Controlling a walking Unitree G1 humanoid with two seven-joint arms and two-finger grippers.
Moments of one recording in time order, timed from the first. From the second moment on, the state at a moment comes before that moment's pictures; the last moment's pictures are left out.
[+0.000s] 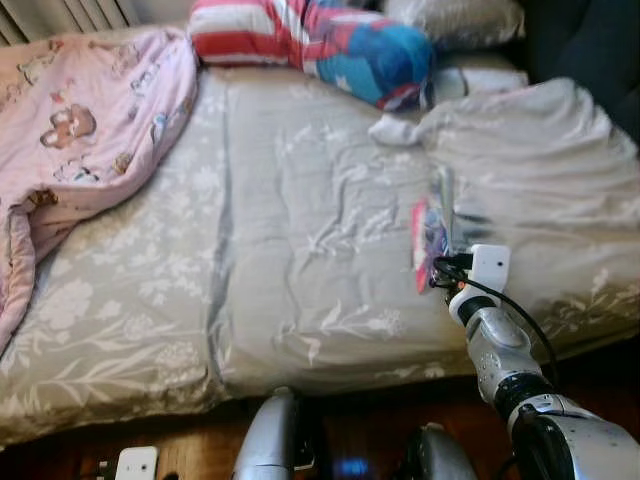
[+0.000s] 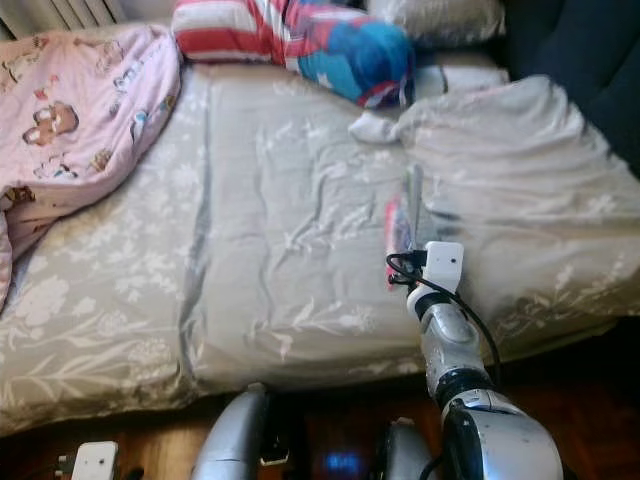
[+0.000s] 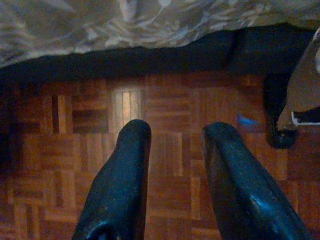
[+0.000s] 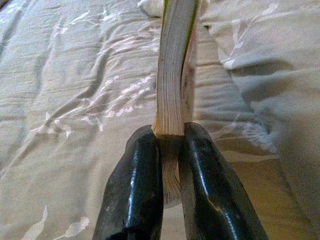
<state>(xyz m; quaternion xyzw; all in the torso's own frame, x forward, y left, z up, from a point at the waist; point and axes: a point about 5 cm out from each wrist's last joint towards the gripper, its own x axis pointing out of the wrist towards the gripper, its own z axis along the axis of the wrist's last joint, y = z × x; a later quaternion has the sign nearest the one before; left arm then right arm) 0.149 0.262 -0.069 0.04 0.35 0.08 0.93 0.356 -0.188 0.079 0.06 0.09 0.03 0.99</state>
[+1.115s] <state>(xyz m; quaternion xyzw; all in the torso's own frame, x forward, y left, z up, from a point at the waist) 0.123 0.269 -0.060 0.06 0.32 0.06 0.94 0.371 -0.184 0.101 0.06 0.08 0.06 0.99</state>
